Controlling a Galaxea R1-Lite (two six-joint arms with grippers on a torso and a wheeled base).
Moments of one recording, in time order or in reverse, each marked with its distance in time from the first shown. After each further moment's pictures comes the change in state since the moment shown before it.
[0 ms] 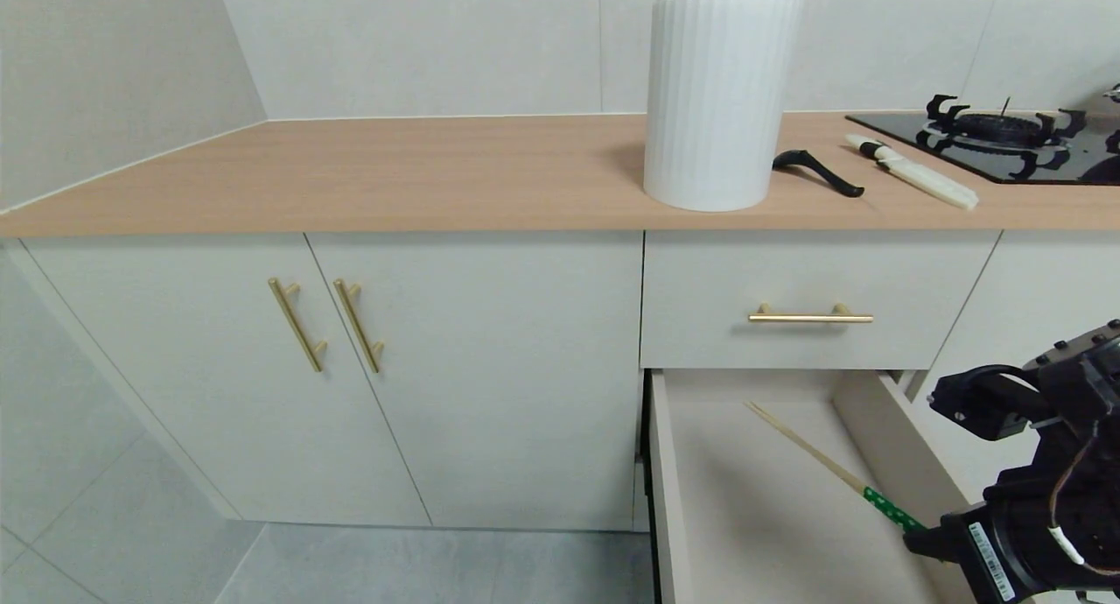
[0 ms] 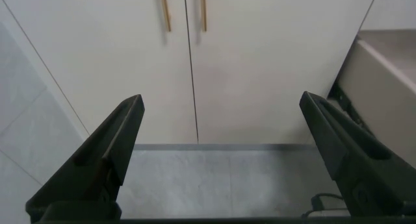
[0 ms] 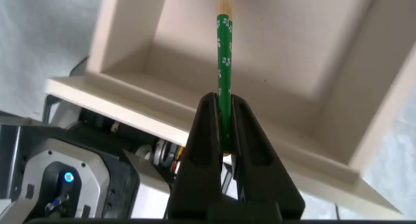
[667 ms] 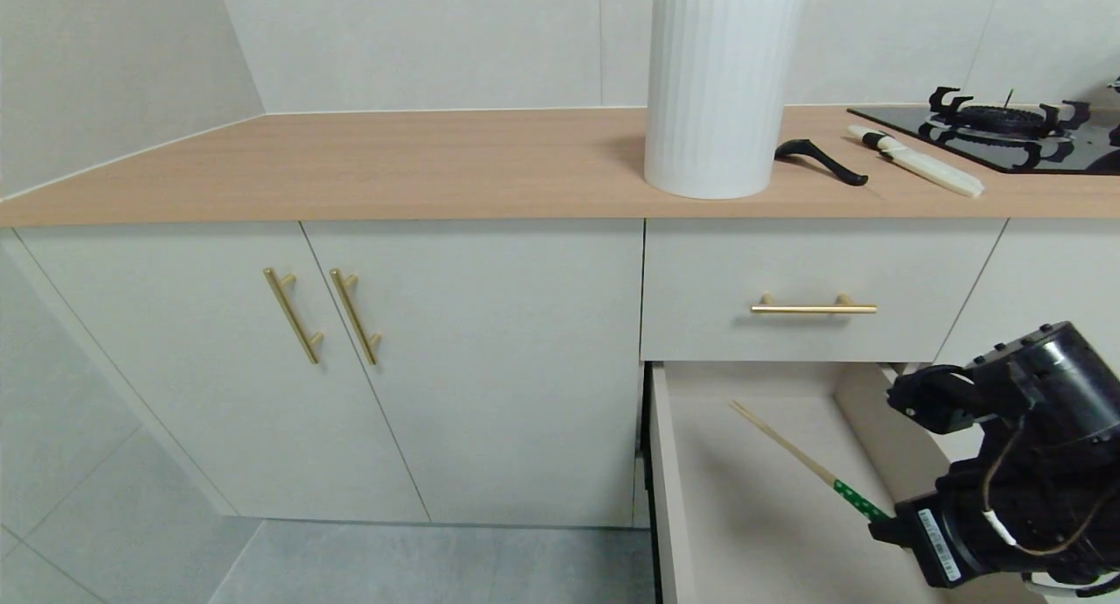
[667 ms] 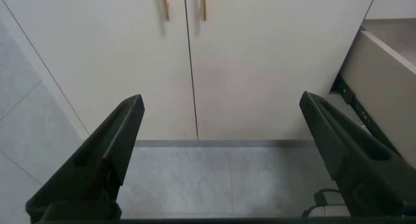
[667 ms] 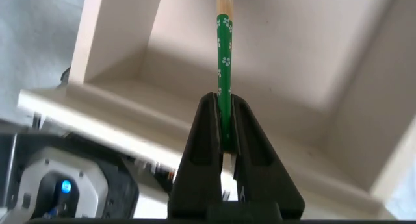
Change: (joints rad) left arm 0.000 0.000 0.000 0.000 0.000 0.000; right arm 0.000 0.113 0.013 -0.128 0.002 0.002
